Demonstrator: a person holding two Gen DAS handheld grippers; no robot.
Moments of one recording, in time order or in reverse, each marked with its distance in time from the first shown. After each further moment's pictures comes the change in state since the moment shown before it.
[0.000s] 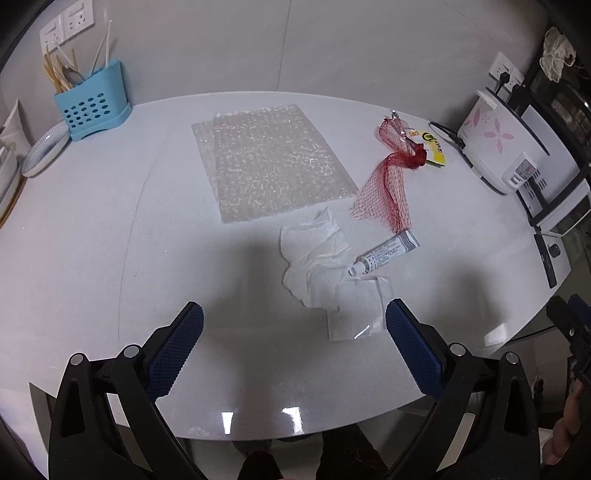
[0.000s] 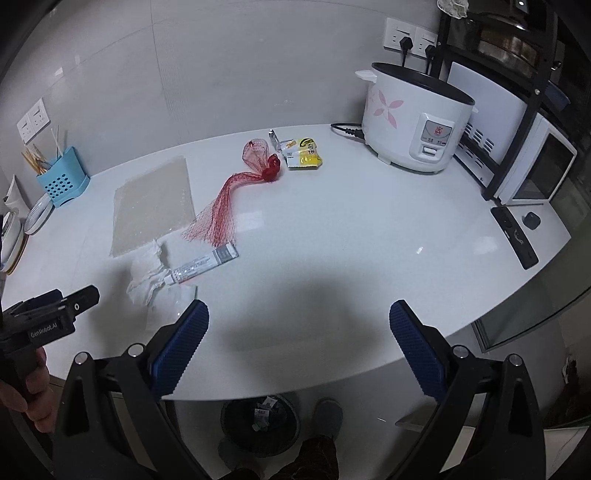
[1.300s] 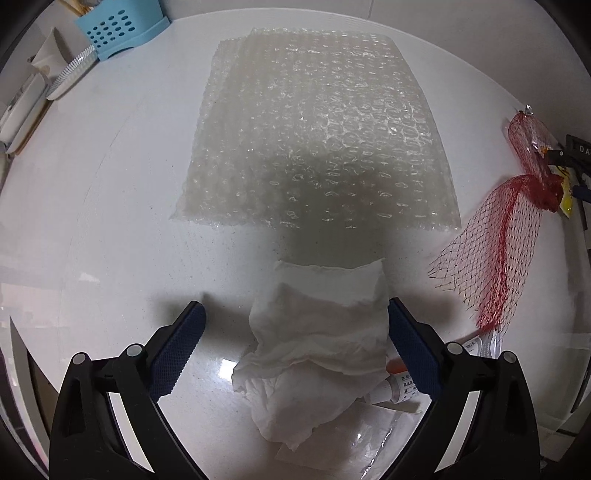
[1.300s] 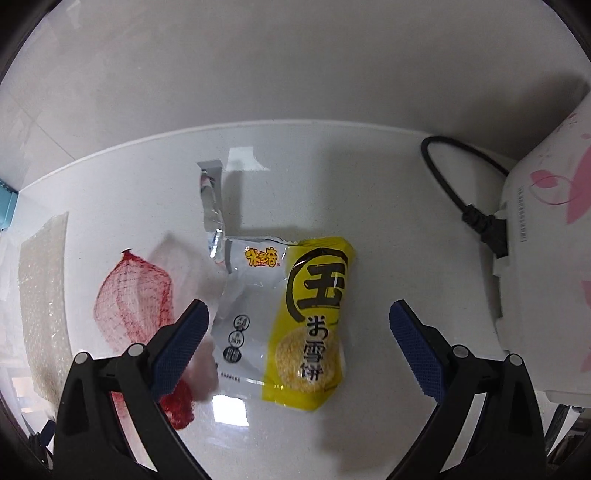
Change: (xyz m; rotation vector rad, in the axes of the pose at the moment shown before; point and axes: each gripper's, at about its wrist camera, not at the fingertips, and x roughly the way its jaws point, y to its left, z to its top) left arm 0.133 -0.014 0.052 -0.320 0.251 0.272; right arm 0.341 -0.010 0.245 -0.189 0.378 0.101
